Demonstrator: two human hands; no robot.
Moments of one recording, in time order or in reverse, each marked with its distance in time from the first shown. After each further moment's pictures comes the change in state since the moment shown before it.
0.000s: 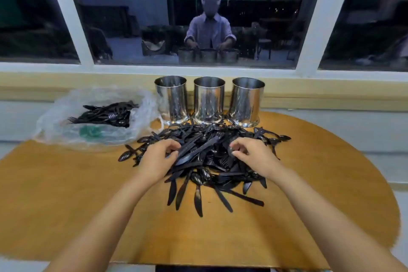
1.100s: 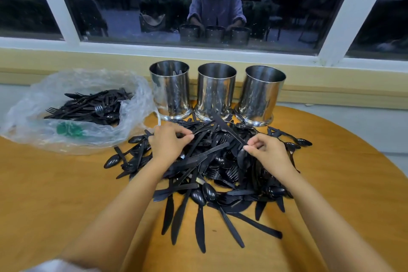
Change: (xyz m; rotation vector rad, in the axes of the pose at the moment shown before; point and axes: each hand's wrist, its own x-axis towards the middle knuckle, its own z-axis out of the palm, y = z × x) left_hand 0.107 -0.019 0.050 -0.070 0.106 -0.235; right_hand 0.064 0.039 0.020 0.242 0.169 0.290
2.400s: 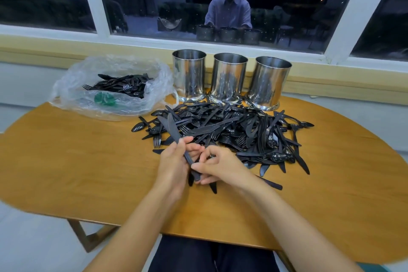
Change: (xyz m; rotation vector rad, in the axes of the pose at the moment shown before) left_hand -0.177 -0.008 -0.028 -1.311 -0.026 -0.393; right_hand -0.136 -0.075 0.074 0.528 -0.580 0.061
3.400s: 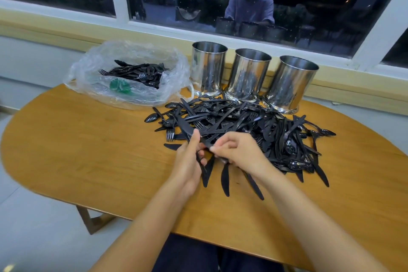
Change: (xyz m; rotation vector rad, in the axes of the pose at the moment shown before) left_hand 0.024 -0.009 -0.003 -0.051 0.129 -0.120; right_hand 0.027 -0.013 -0.012 -0.296 0.145 -0.103
